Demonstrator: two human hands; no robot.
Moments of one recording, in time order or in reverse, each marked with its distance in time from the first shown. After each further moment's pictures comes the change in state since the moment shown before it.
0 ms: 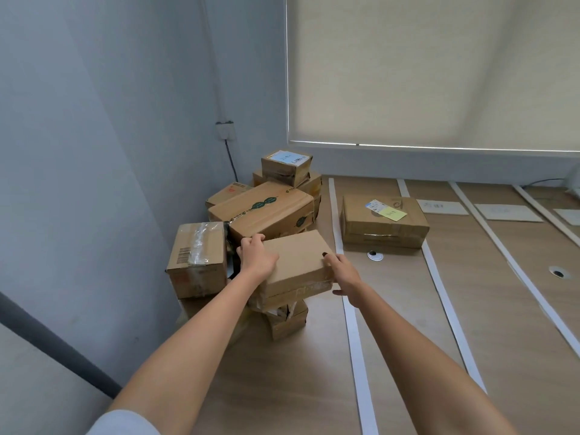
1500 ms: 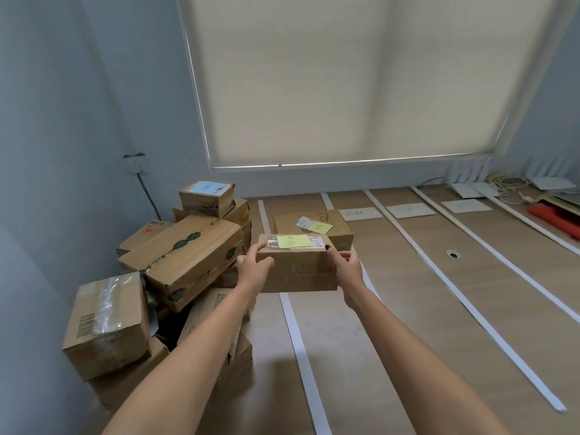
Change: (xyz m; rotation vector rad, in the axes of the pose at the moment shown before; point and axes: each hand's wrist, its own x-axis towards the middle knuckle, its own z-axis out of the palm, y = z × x) left_hand 0.007 0.092 0.088 -0.458 -0.221 0.102; right_hand -0.013 -0.010 -0.118 0.341 0.498 -0.149
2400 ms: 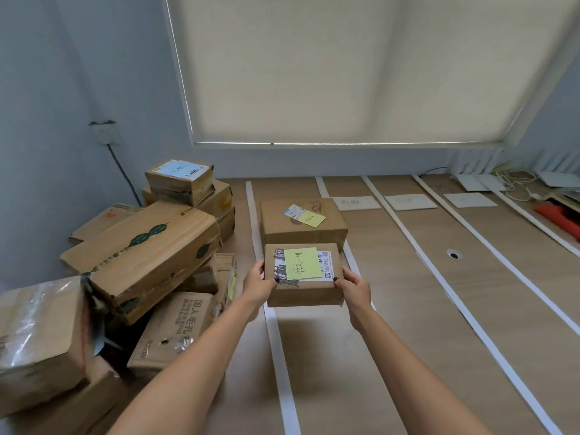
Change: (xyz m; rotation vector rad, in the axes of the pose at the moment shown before) left_hand 0.062 -0.059 0.073 -0.031 -0.195 -0.101; right_hand 0.075 0.057 -0.036 0.002 0.007 0.047
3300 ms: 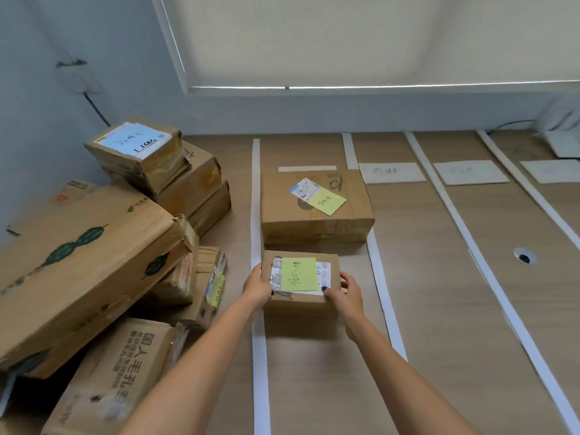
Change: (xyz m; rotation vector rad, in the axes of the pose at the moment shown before) left_hand 0.137 -0.052 0.048 0.233 0.074 -0.334; right_hand 0.149 0.072 0.026 -0.273 -0.159 0.195
